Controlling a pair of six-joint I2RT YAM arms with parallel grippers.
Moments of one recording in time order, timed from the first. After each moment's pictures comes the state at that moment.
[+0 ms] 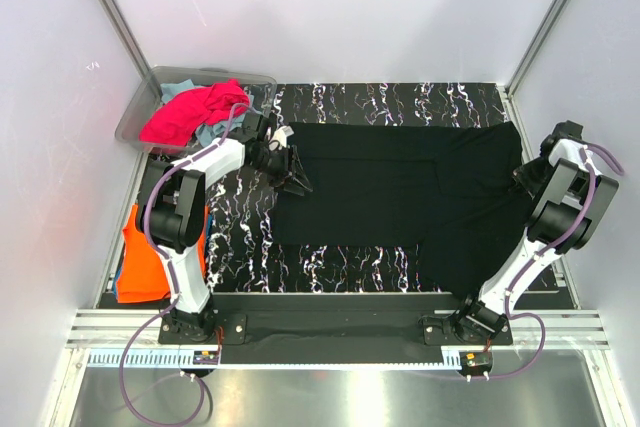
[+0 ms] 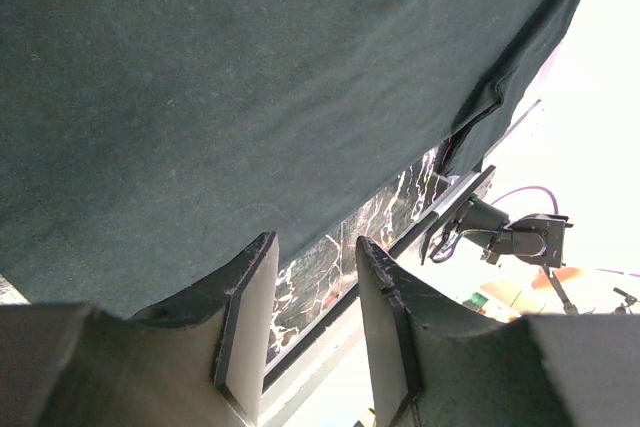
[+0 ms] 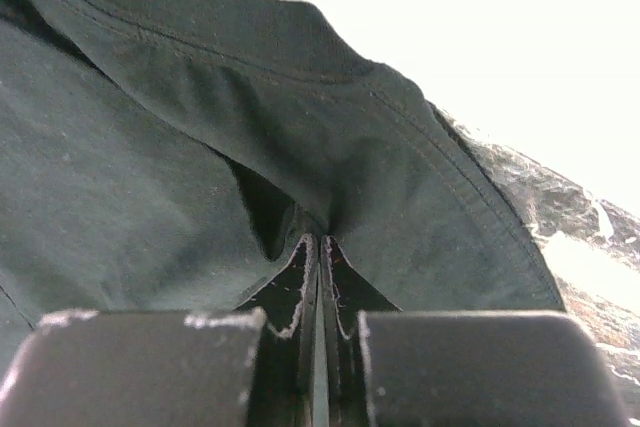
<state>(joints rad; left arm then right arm) -0.29 1.90 1.31 -0.55 0.76 -0.47 -0.55 1.98 1.44 -0.71 -0.01 0.59</state>
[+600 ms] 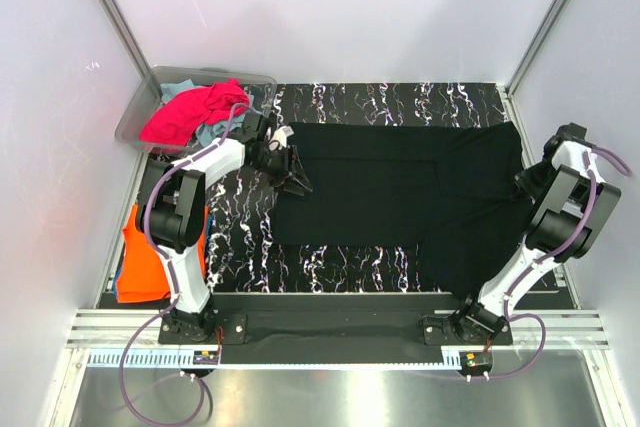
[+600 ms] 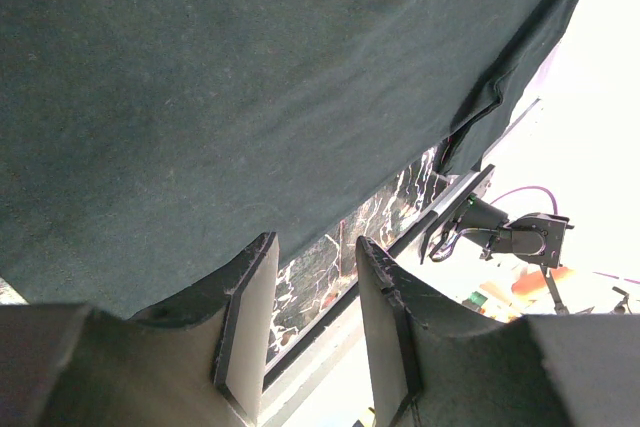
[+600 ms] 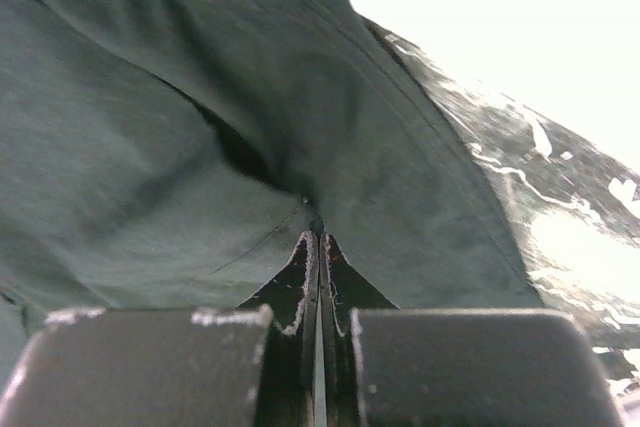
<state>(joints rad) -0.29 1.90 1.31 -0.55 0.76 -0.47 -0.56 1.90 1.40 -0.80 0.01 0.58</state>
